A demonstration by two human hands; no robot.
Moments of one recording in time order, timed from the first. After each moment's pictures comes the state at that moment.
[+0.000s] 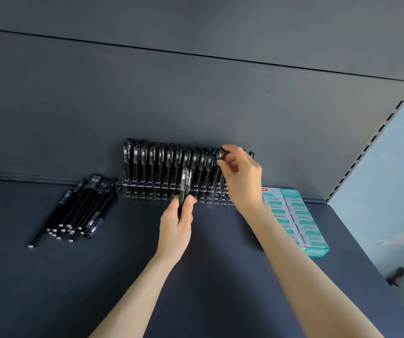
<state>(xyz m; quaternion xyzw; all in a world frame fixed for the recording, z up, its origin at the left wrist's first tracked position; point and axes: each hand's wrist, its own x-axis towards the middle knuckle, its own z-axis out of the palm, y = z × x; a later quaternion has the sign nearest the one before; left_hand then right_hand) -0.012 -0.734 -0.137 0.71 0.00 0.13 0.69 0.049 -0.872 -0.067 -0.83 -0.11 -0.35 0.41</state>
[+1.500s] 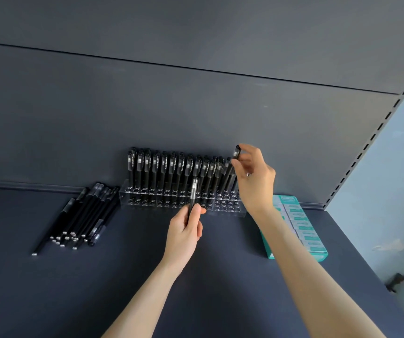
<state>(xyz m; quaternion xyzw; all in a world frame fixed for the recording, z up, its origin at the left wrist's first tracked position) -0.020 -0.738 -0.127 0.68 -0.01 0.05 0.73 0.041 -0.882 -0.049 -0.80 -0.08 -0.39 0.45</state>
